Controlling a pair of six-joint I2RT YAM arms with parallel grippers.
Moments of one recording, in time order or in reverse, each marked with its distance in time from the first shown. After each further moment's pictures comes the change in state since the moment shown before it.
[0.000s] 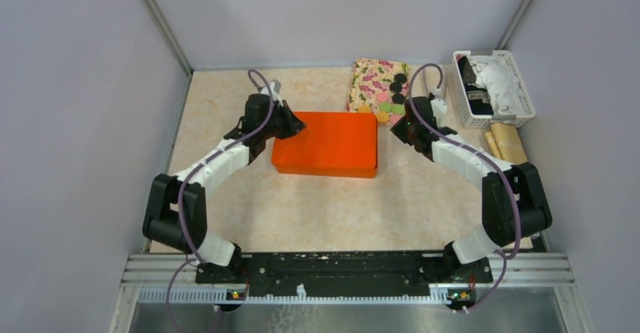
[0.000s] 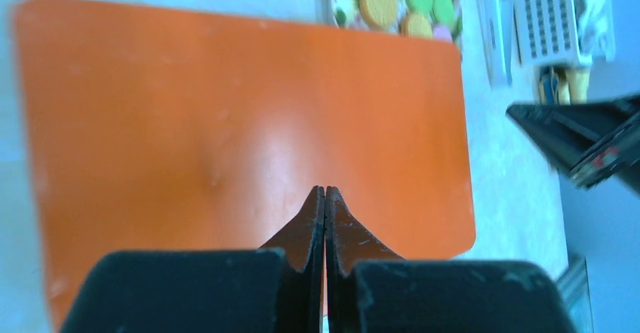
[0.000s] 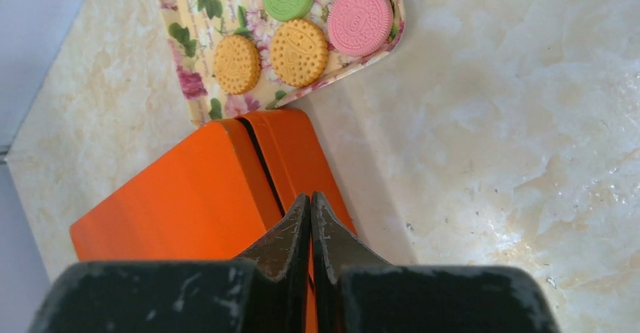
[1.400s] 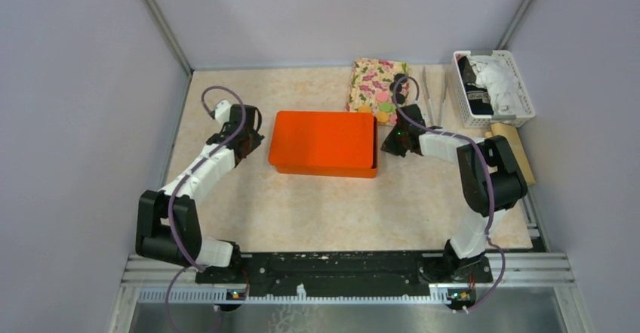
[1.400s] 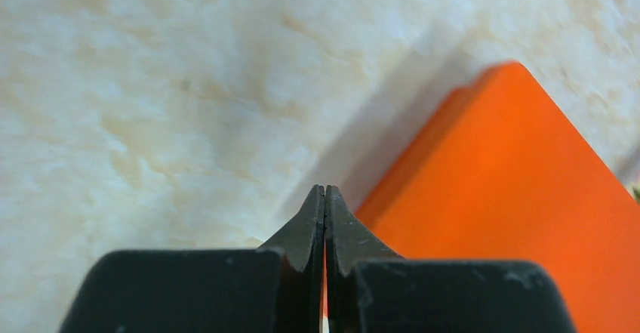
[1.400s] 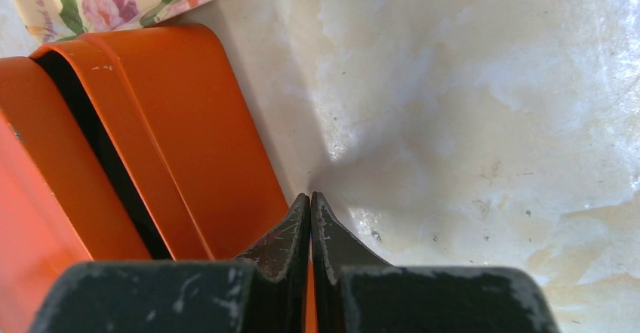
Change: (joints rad) left arm 0.099 -0.130 -0.016 -0.411 -0.640 -0.233; right arm -0.025 0.262 0.046 -0.018 -0.238 -0.112
